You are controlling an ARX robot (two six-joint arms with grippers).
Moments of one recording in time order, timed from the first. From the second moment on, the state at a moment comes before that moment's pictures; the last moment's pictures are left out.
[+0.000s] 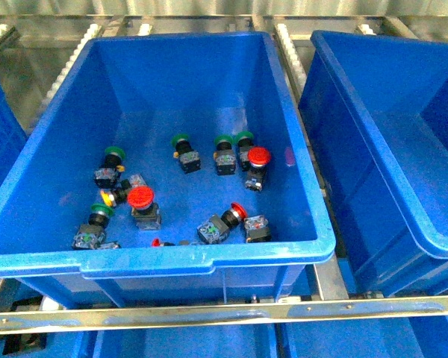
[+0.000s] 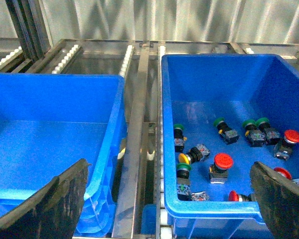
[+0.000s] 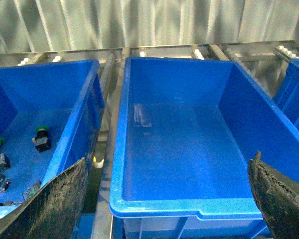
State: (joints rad) left arm 0.00 0.01 0.02 0.00 0.00 0.00; right arm 0.00 0.00 0.02 0.00 0.00 0.00
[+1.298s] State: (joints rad) left arm -0.22 1.99 1.11 0.15 0.04 0.51; right arm 0.00 0.00 0.02 0.00 0.00 0.00
